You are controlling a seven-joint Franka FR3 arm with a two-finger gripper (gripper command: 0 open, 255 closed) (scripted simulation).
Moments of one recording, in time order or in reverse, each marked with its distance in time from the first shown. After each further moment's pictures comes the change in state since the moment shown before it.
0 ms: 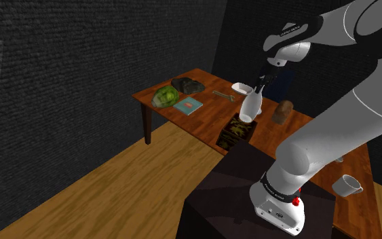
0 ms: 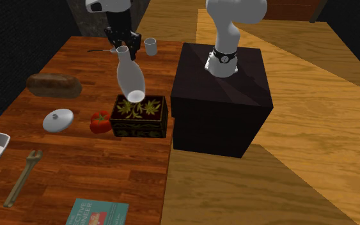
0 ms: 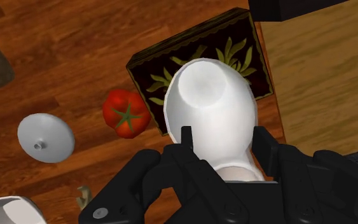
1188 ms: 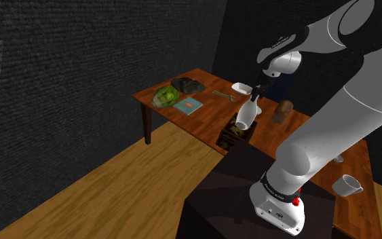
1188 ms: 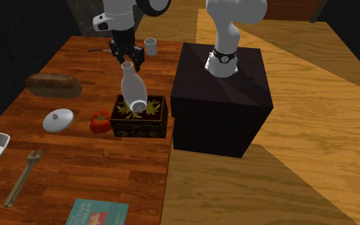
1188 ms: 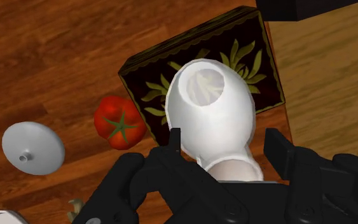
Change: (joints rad) arm 0.013 0.094 -0.026 -0.073 0.061 0.154 -0.050
